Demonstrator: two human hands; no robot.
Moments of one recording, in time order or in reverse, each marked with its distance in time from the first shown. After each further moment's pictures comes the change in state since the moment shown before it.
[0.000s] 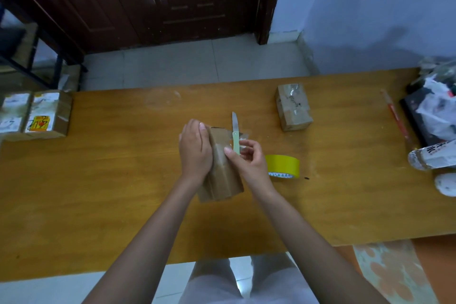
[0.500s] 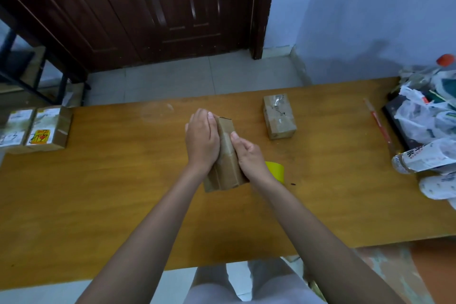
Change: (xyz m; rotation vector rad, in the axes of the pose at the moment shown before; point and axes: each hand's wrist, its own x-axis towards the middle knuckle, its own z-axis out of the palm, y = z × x) left_hand 0.017 0.064 0.020 0.029 0.016 0.092; right_hand 0.007 -0.047 -0.034 0.053 -0.142 -0.070
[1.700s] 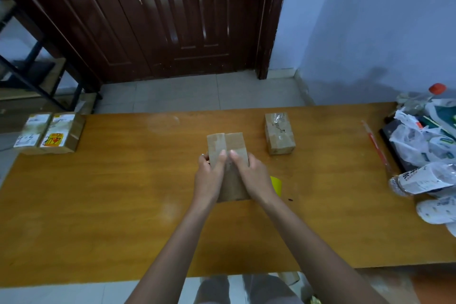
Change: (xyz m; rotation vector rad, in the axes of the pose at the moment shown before) left_hand -0.064 0.010 -0.006 -0.432 -0.187 -0.639; right_hand -0.014 0.002 -0.015 -0.483 0.069 -0.061
